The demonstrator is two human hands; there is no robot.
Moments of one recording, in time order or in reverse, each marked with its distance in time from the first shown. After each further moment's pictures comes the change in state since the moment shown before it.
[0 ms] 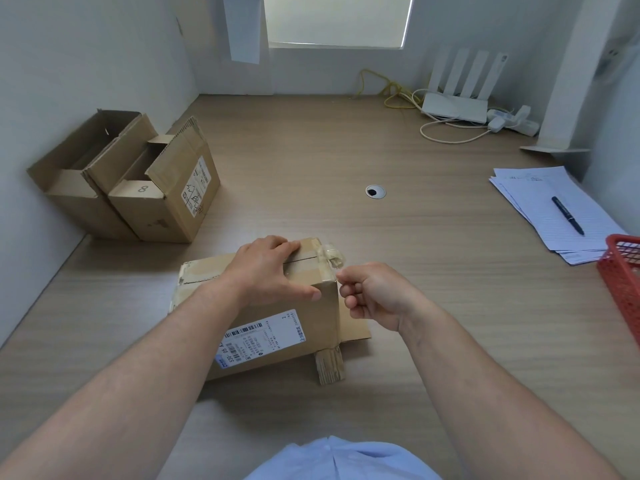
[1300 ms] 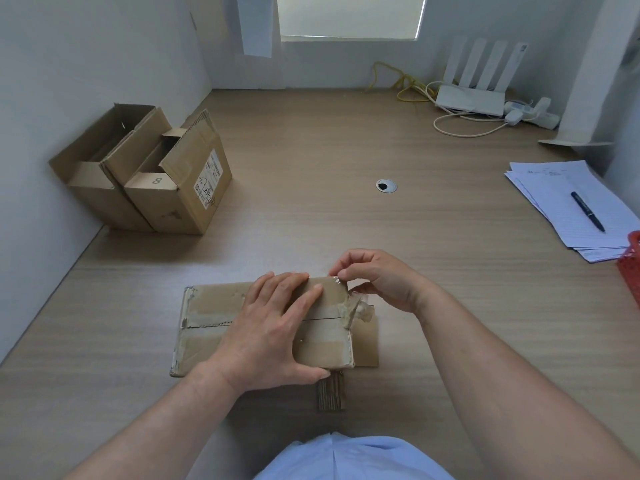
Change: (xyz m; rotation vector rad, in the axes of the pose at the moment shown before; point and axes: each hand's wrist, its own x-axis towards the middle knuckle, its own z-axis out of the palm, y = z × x) left_hand -0.095 0.018 0.044 0.229 0.250 0.287; right_hand 0.025 0.007 -0.017 -0.300 -0.216 -0.234
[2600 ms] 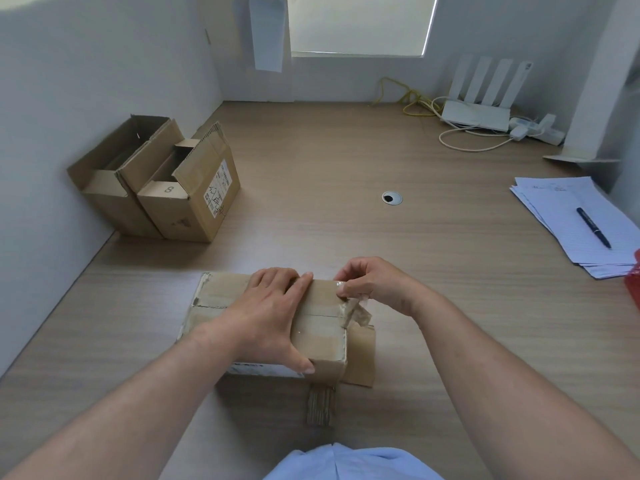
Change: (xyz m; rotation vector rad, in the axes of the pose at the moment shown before) left_hand 0.029 -0.036 -0.009 0.050 -0.225 -0.023; right_hand 0.009 -0.009 0.003 -0.177 0.063 0.053
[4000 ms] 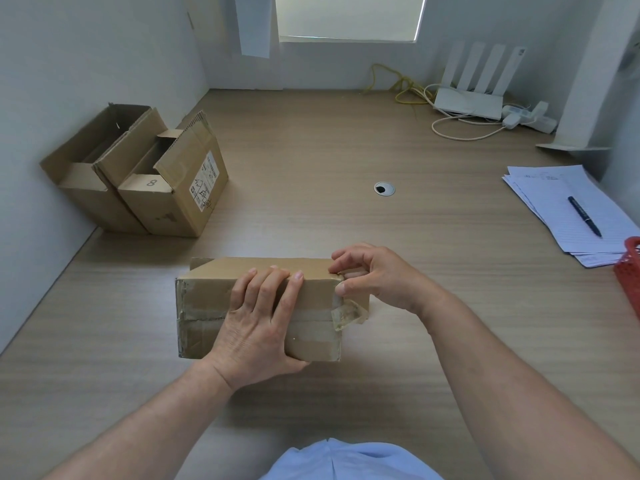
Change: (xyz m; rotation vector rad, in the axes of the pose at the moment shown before) left_hand -0.012 0.018 0.043 0.094 0.497 0.006; right_hand -0.016 -0.004 -0.007 -0.015 0.044 -0.169
